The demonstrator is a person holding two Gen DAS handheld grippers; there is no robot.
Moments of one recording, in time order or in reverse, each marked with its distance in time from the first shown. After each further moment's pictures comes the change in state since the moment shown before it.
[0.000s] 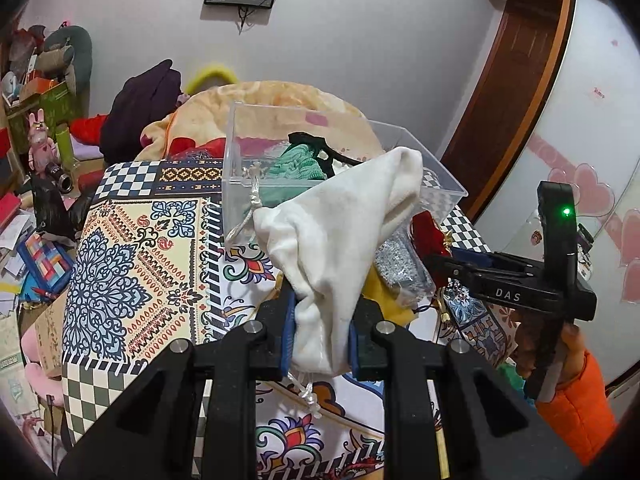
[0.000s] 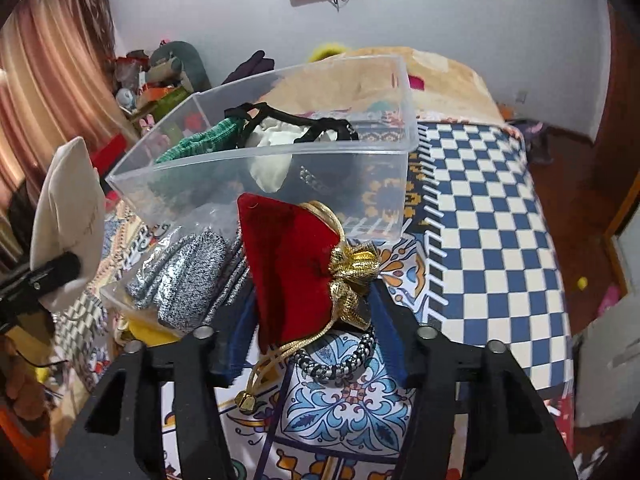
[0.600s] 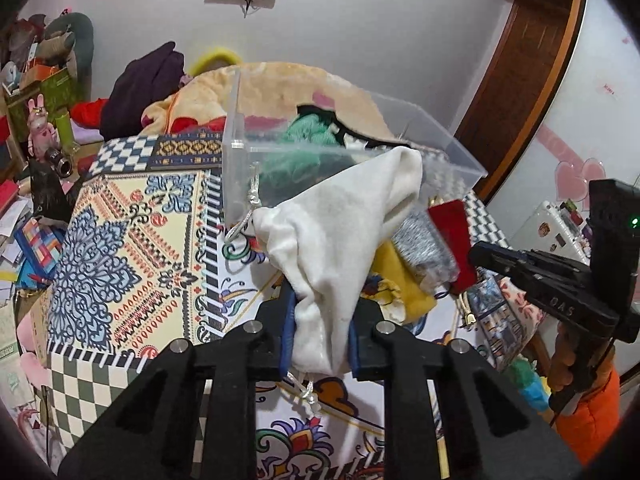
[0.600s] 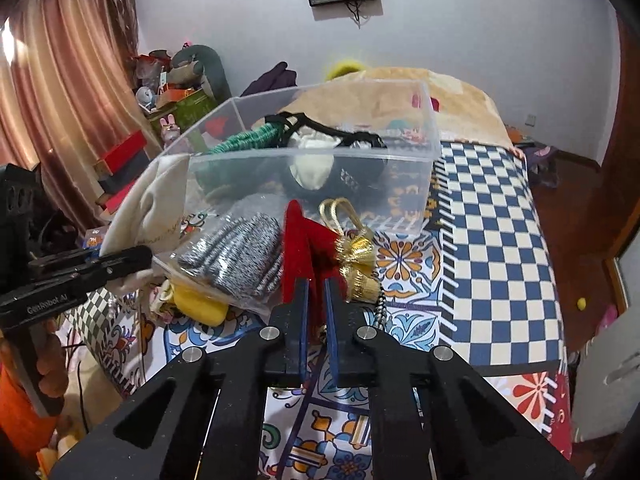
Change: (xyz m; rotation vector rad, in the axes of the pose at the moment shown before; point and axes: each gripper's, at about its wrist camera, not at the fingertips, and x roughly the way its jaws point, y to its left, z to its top) left arm 0.018 0.006 -0.010 -0.016 0.044 0.008; right arm -0.030 0.023 -0.018 -0.086 -0.059 0.009
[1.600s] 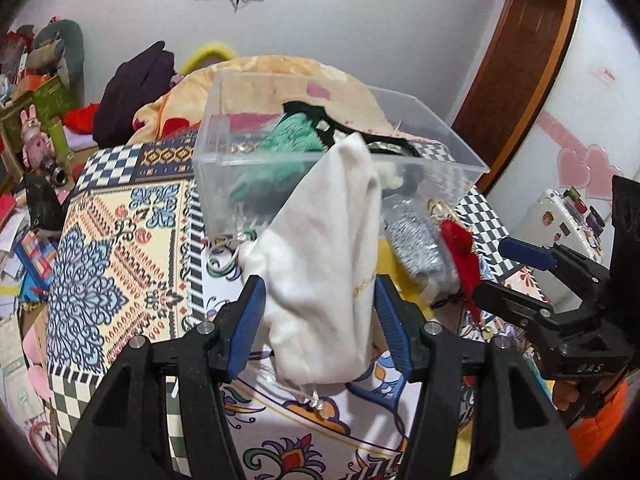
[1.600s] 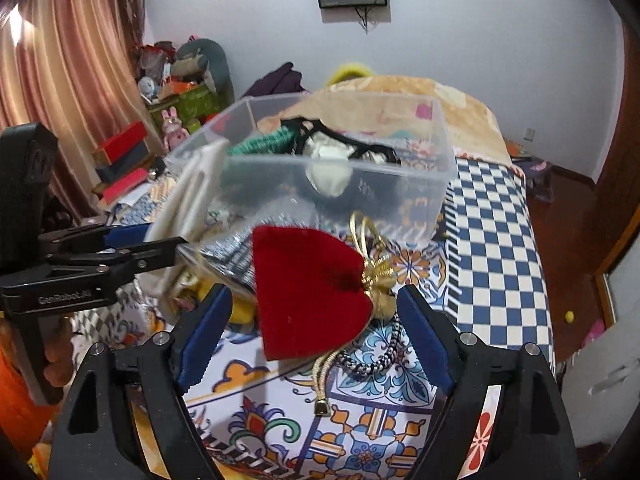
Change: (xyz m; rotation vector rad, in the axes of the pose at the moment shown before) left arm 0.023 -0.009 0.011 0.034 0.049 0.016; right arm 0.007 0.014 0.002 -0.045 0.007 -0.034
